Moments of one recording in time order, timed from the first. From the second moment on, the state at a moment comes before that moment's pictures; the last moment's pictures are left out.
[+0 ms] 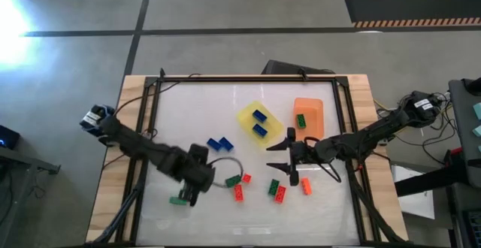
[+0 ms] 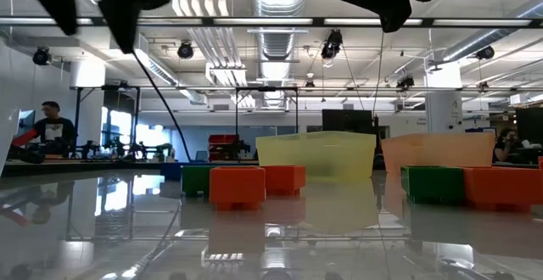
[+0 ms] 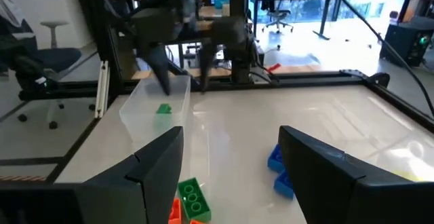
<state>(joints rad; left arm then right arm) -0.47 1.54 1.32 -1.08 -0.16 -0.24 0.36 1.24 0.57 0.53 0.34 0.09</state>
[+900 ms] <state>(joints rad) 0.09 1.55 0.98 -0.65 -0.01 0.35 0.37 1.24 0.57 0.50 0.34 0.11</state>
